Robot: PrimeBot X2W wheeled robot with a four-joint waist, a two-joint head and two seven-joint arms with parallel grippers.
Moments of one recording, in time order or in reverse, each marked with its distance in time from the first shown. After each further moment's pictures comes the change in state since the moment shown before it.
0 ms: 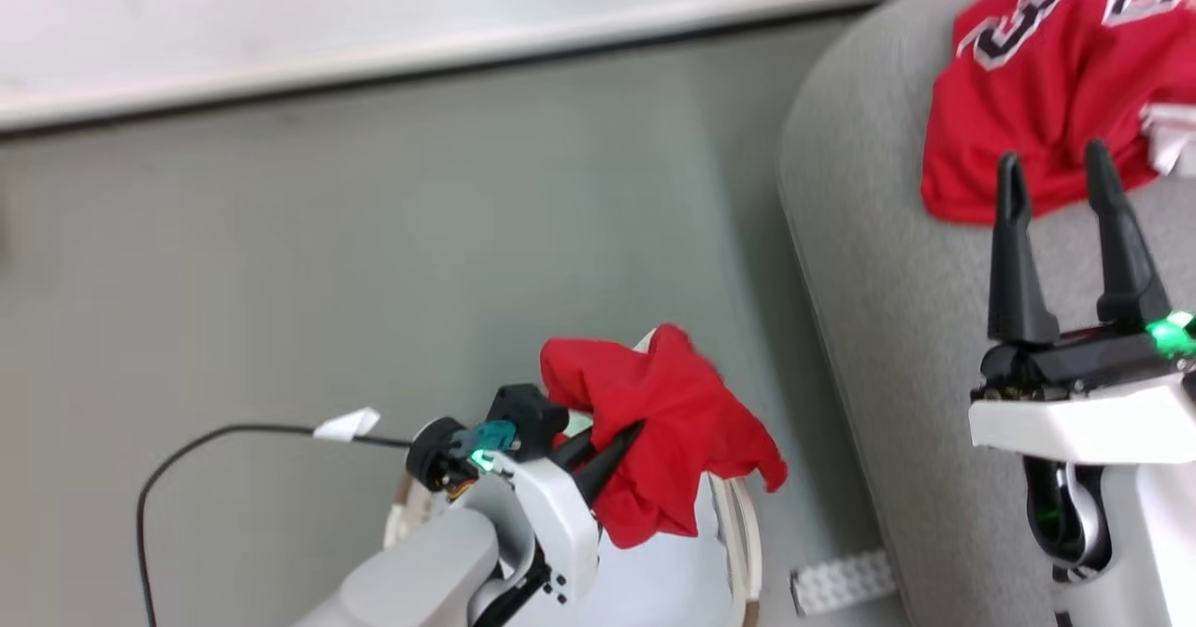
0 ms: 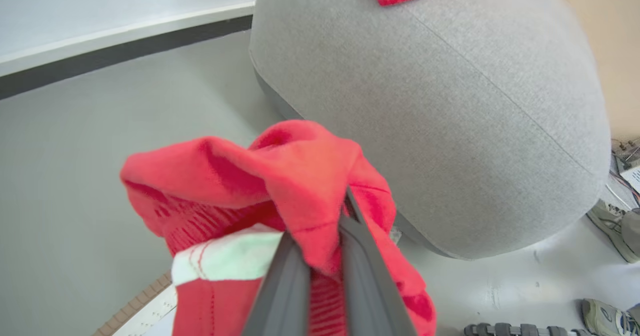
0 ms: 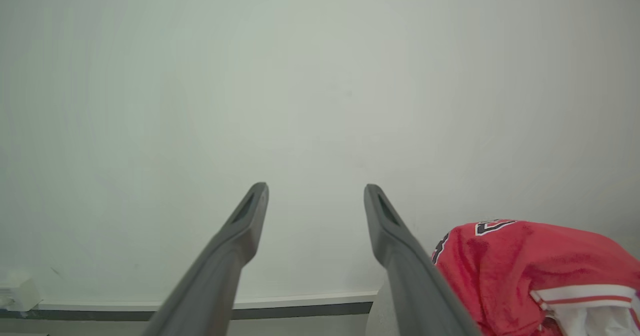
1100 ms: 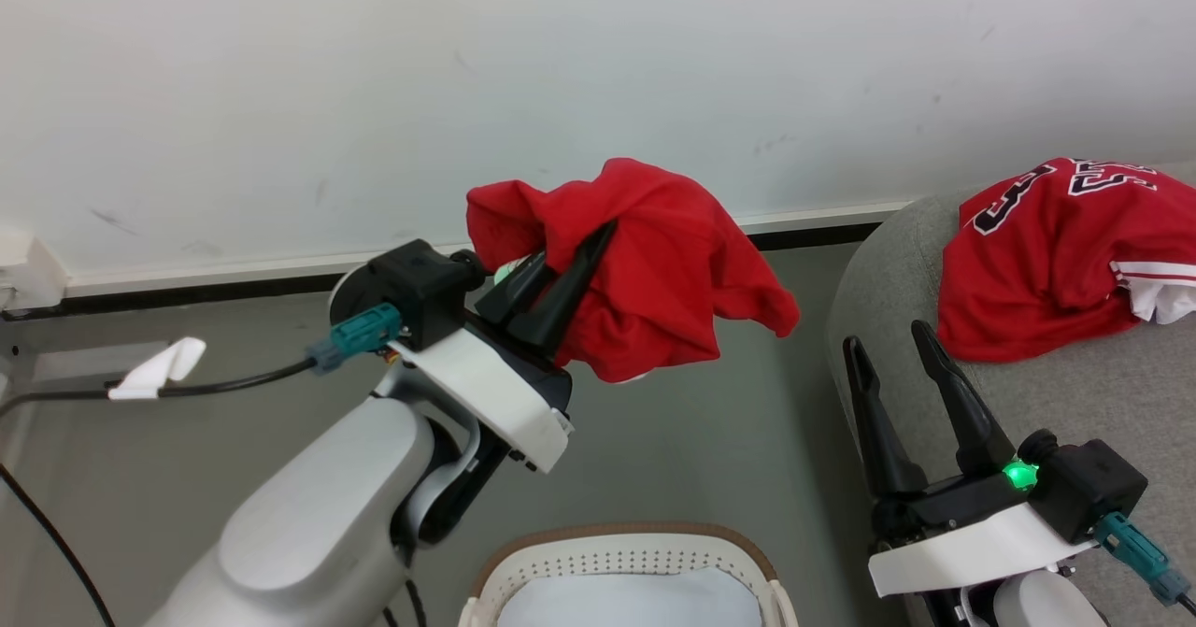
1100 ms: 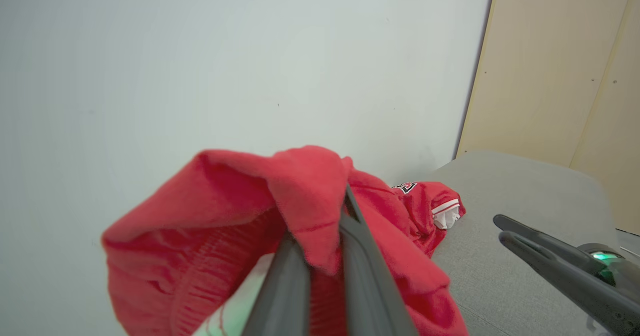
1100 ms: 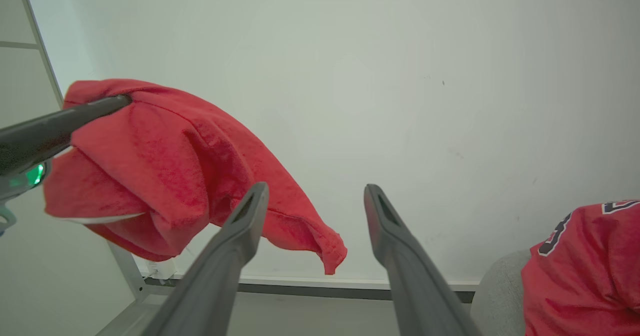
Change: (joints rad) left arm 0.017 0.156 0.335 -0.553 0.100 0.123 0.076; right arm 0.170 -0.015 0.201 0.097 0.096 0.000 0.000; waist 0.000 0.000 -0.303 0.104
